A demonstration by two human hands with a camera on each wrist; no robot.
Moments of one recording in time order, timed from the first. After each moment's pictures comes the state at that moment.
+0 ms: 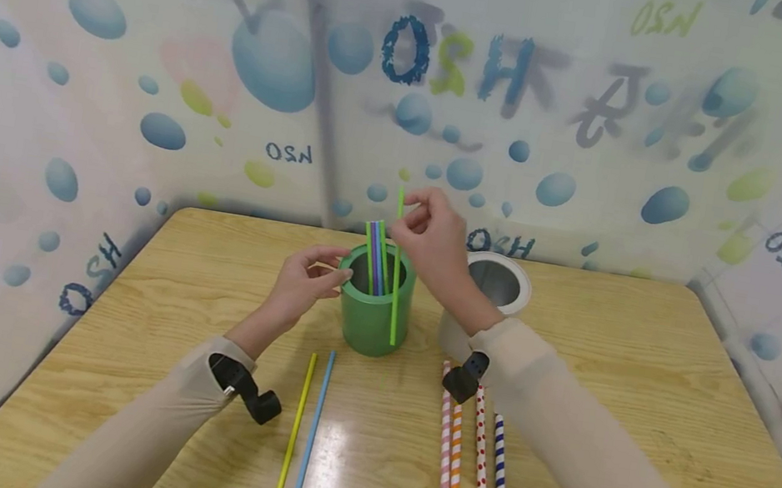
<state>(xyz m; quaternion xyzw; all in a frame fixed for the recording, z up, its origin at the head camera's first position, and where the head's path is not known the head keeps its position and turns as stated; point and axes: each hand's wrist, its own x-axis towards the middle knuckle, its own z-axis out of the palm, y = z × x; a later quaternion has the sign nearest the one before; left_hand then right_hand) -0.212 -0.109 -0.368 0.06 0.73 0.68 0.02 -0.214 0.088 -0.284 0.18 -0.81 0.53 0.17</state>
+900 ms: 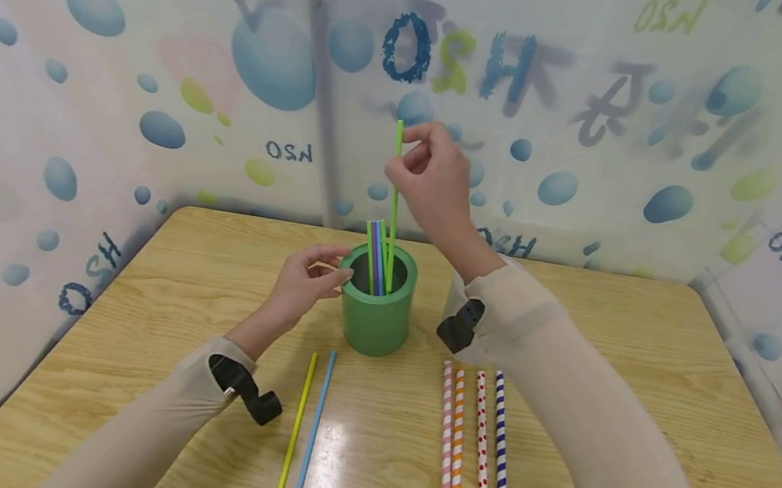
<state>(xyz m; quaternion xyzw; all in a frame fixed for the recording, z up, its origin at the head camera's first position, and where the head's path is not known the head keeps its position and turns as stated) -0.199 -0.107 -0.349 0.07 0.73 0.68 0.02 -0.248 0.079 -0.242 0.20 -0.79 0.54 0.22</state>
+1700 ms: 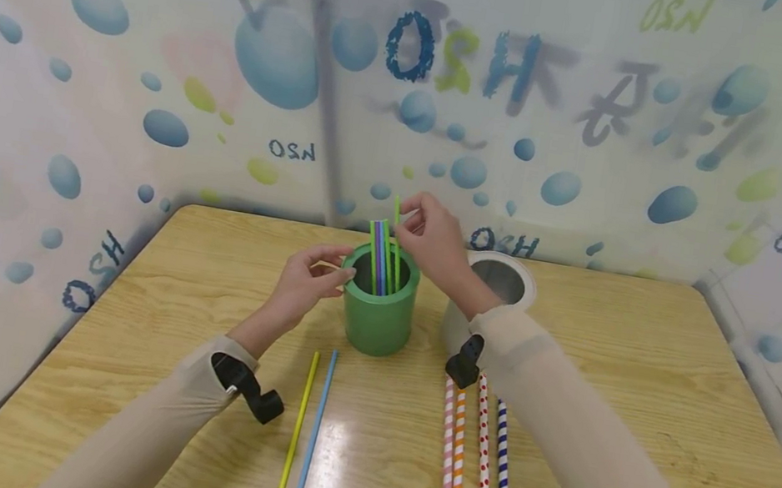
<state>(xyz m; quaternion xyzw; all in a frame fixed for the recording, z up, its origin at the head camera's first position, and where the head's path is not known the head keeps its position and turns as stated) -0.198 -0.106 -0.348 0.07 0.73 0.68 0.02 -0.246 0.092 -0.308 0.19 -0.84 0.50 0.05</state>
